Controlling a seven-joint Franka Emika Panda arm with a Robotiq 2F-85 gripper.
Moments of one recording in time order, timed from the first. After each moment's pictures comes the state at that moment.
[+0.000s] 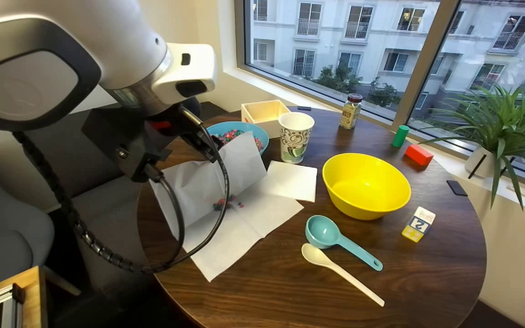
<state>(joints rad) 0.17 -0.42 -0.05 -2.59 0.13 2.66 -0.22</state>
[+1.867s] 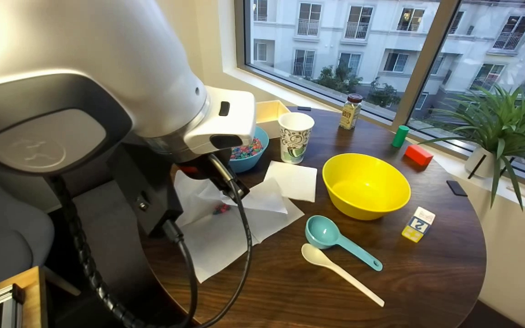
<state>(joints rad) 0.08 -0.35 -0.13 -2.59 0.13 2.65 -0.25</state>
